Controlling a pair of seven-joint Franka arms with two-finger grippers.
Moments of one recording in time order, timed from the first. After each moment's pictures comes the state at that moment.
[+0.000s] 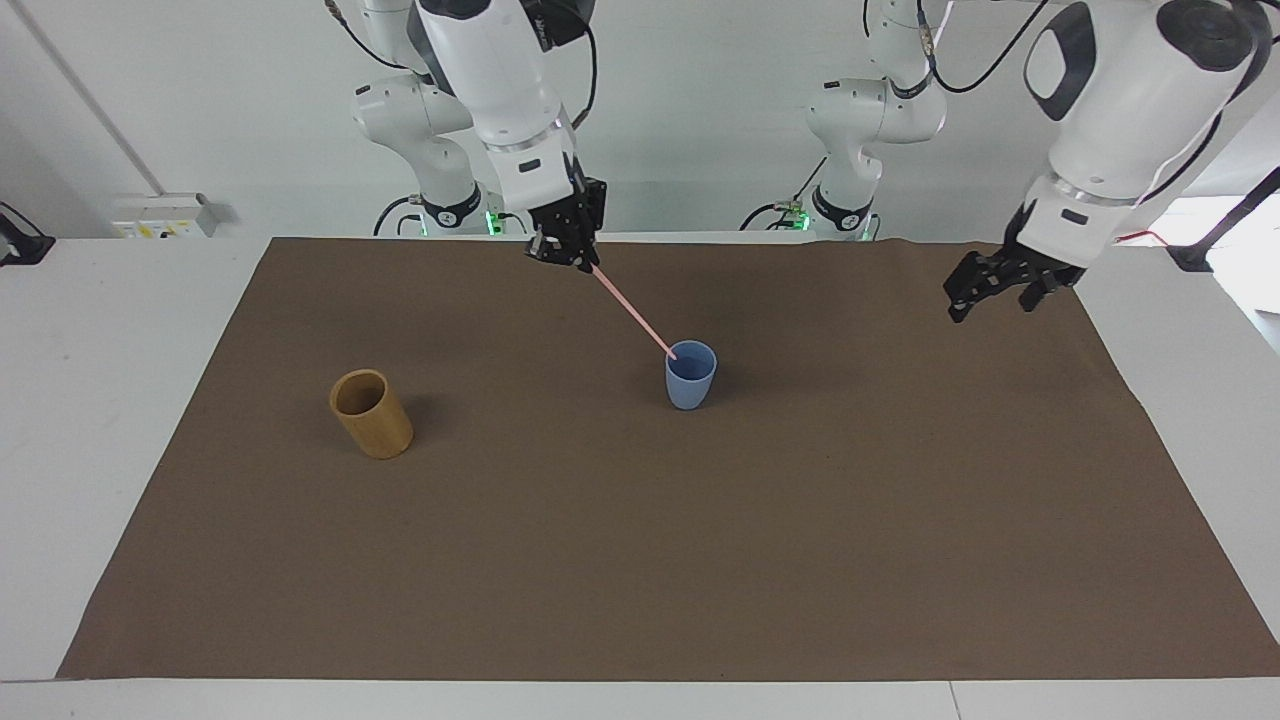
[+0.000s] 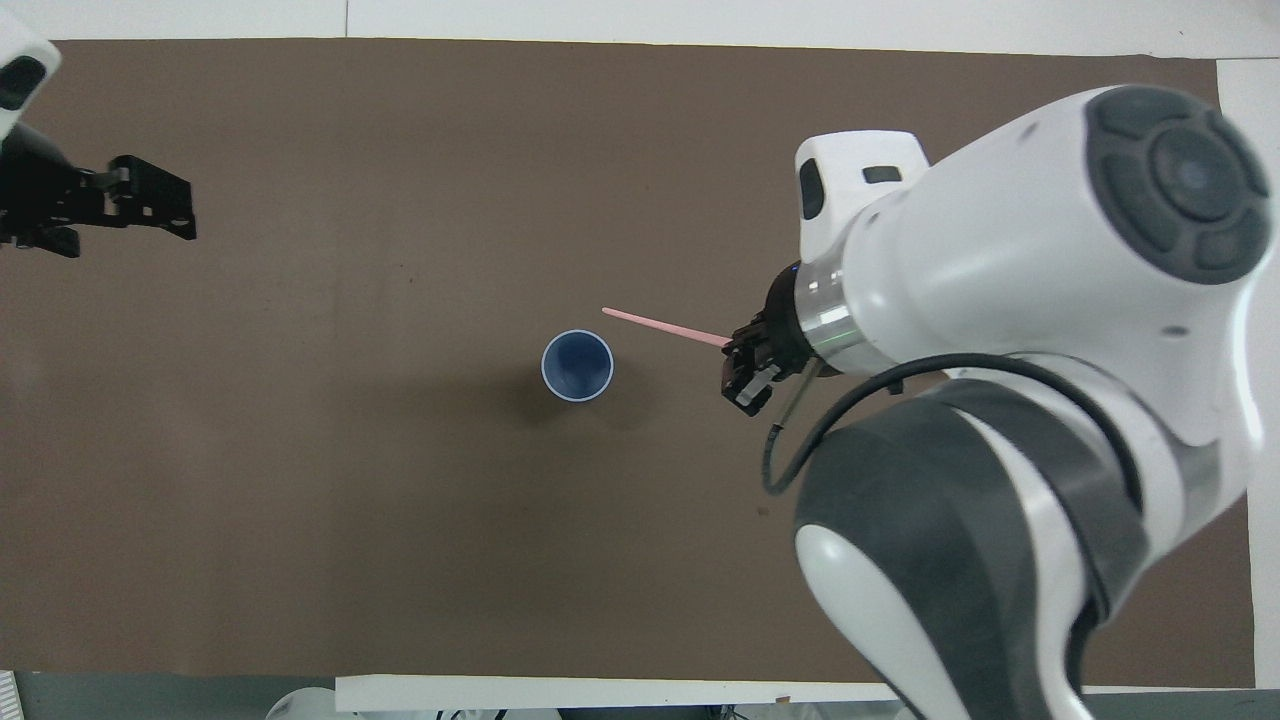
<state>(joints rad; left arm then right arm) -0.12 0.06 0.01 -1.52 0.03 1.57 -0.10 0.38 0.02 0.13 -1.69 0.23 1.79 -0.47</state>
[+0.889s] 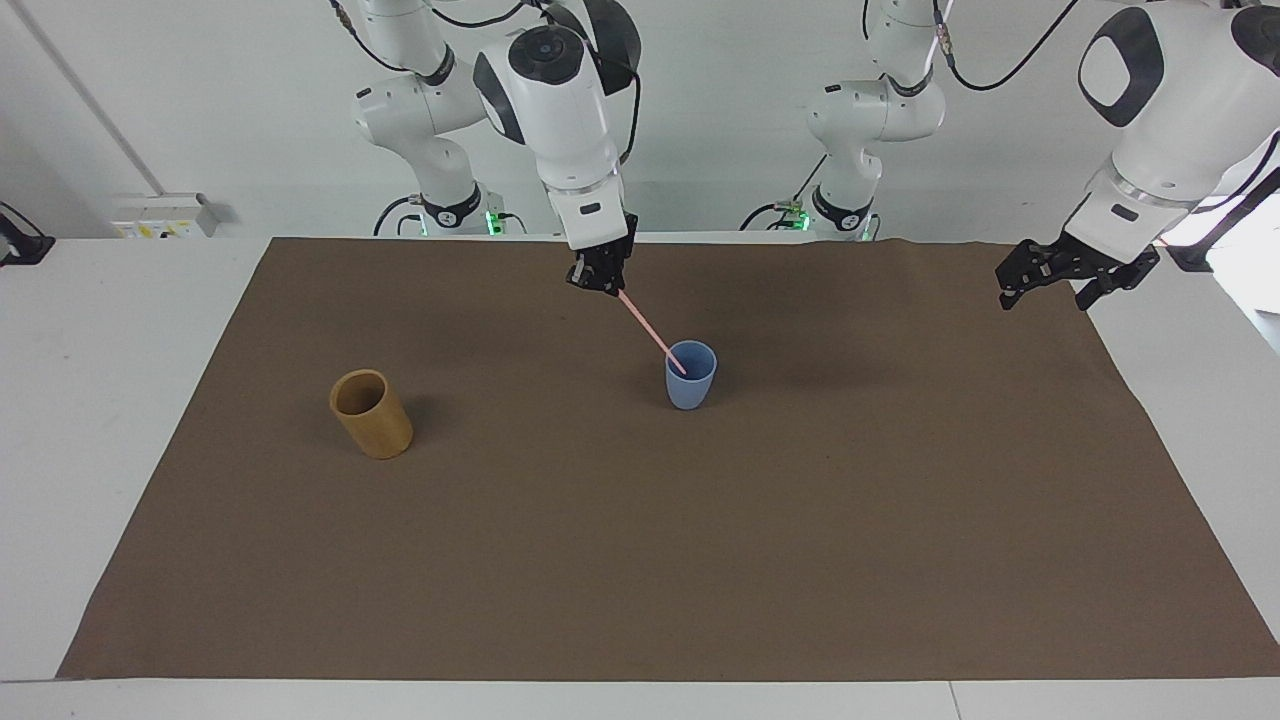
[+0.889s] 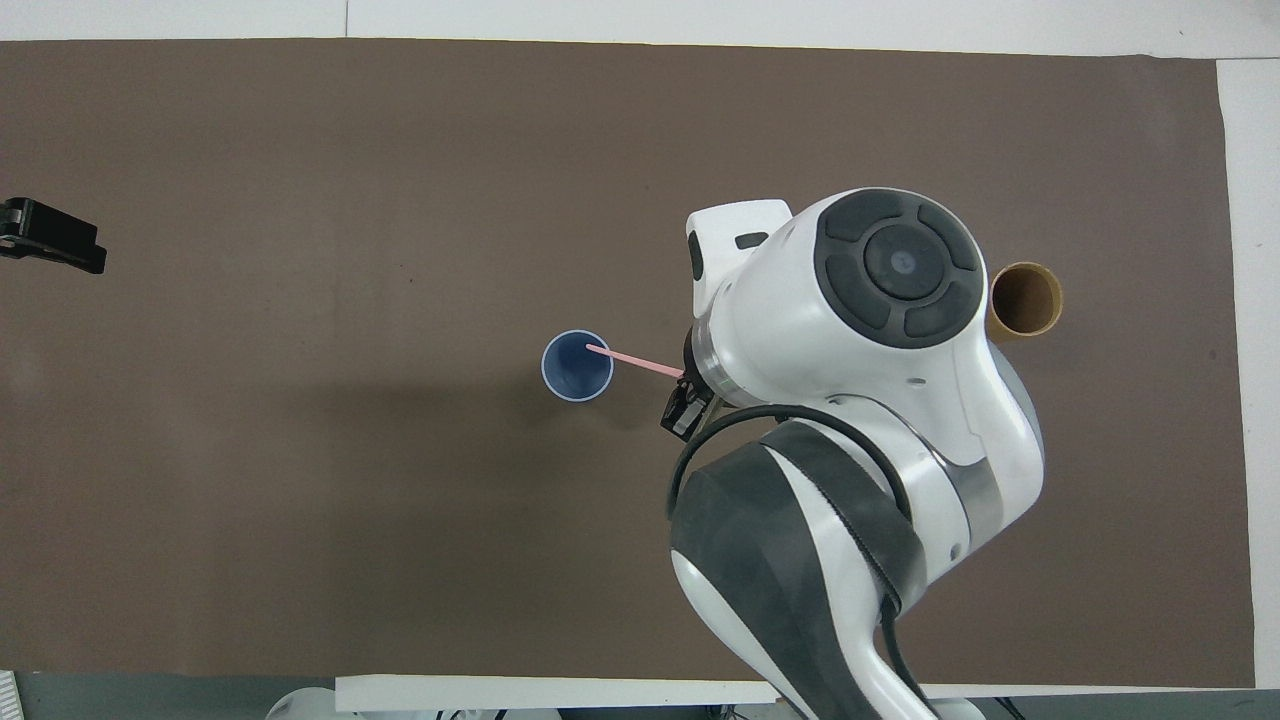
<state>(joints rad) -0.06 0.04 0.00 -1.58 0.04 1.57 0.09 0.44 0.04 0.12 -1.80 0.17 1.86 -0.46</state>
